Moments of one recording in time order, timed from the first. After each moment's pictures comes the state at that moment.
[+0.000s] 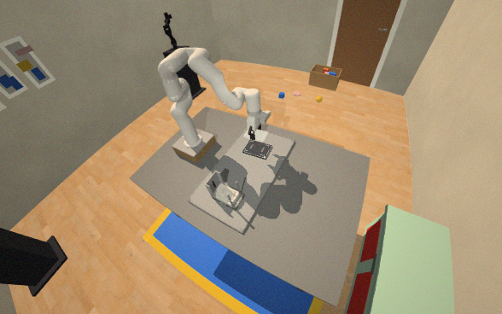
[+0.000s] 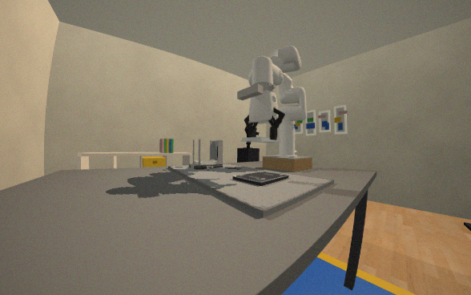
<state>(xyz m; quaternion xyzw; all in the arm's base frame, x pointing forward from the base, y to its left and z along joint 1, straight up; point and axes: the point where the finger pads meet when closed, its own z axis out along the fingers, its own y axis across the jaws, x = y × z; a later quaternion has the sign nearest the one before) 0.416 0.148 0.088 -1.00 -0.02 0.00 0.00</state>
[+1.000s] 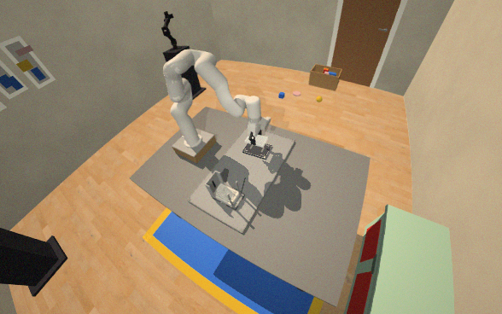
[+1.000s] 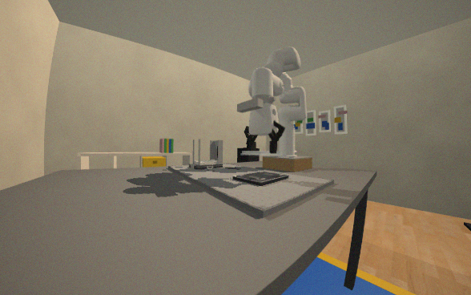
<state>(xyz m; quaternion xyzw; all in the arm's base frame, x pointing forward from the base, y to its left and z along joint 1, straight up) 0.417 0.148 0.044 -1.00 -0.02 0.00 0.00</state>
